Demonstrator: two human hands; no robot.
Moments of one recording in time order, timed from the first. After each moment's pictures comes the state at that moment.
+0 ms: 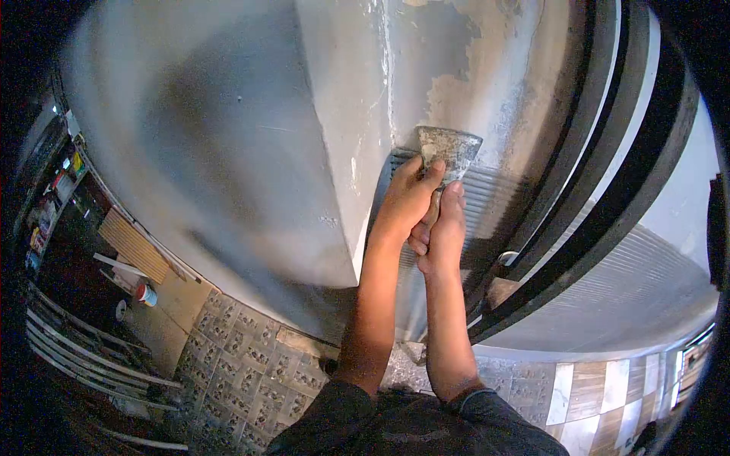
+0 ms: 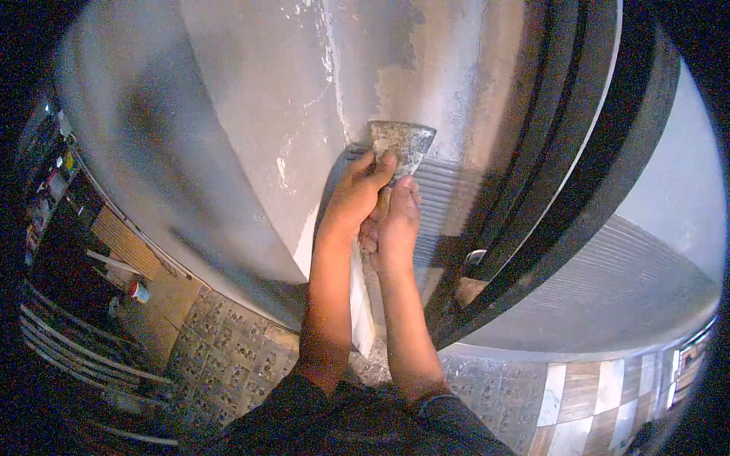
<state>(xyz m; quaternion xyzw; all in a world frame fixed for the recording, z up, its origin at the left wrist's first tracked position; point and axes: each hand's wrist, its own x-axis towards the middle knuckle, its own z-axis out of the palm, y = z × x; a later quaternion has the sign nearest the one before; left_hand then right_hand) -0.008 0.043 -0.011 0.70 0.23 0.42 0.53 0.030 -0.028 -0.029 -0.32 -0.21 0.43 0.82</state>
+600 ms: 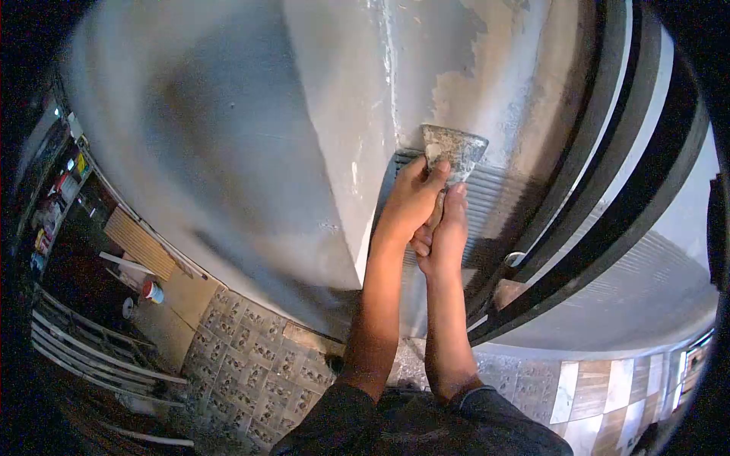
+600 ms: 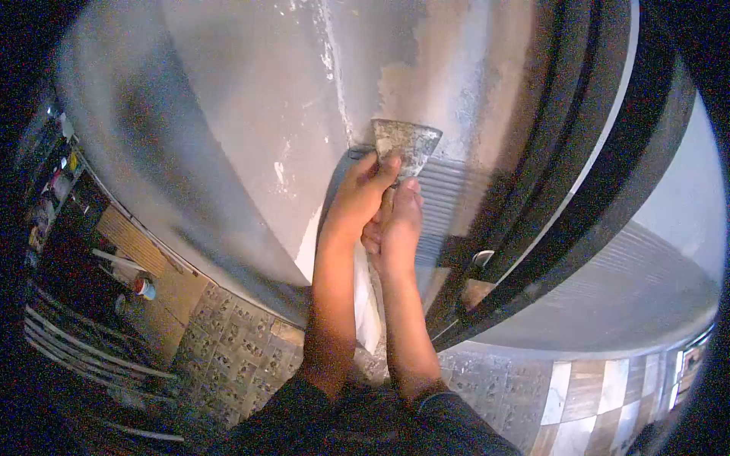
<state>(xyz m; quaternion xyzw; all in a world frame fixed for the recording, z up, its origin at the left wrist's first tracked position) -0.007 0.045 -0.016 0.69 0.18 0.46 0.52 0.031 -0.022 -0.039 -0.28 -0.21 0.45 0.82</state>
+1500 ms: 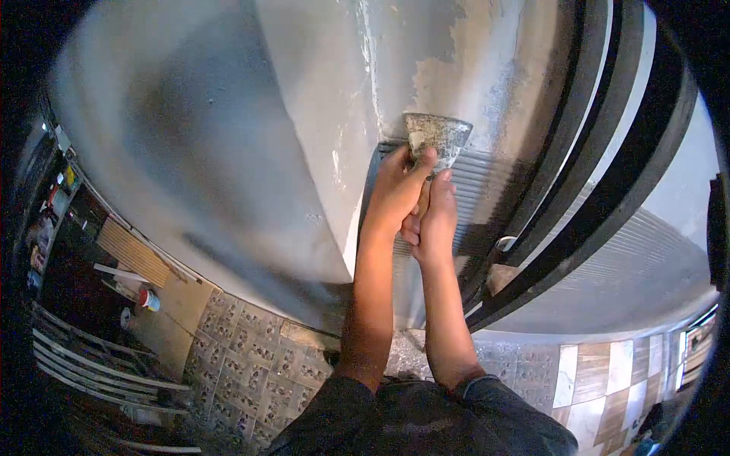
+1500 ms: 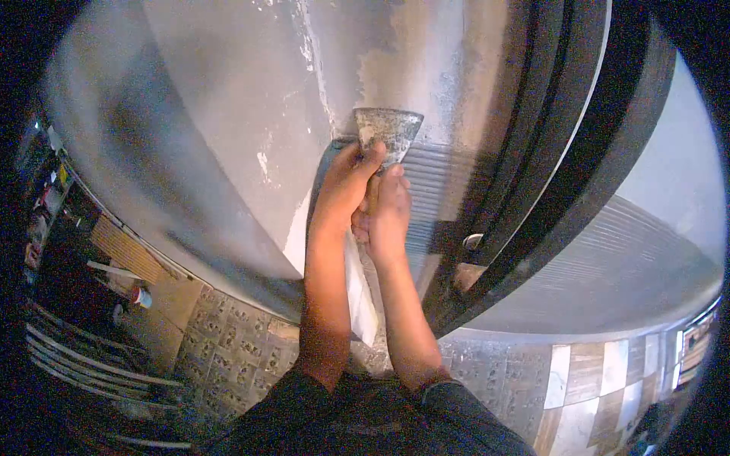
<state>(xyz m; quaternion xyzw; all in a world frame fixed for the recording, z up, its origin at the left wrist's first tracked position) -0.014 0.033 -0.004 0.68 0.26 0.42 0.55 0.036 -0.021 -0.046 -0.32 -0.25 0.43 0.80</state>
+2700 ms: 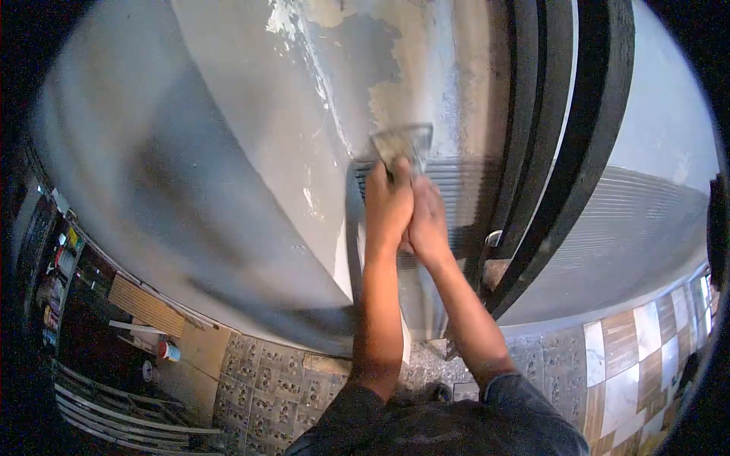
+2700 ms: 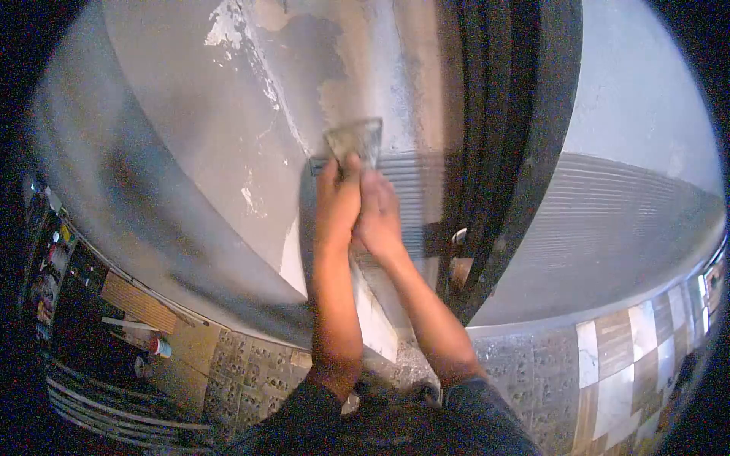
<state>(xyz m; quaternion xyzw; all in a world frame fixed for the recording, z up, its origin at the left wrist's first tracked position) 0.010 0.022 -0.002 0.70 0.25 0.55 0.38 0.061 -0.010 -0.040 -0.48 -0.45 0.03 0.75</state>
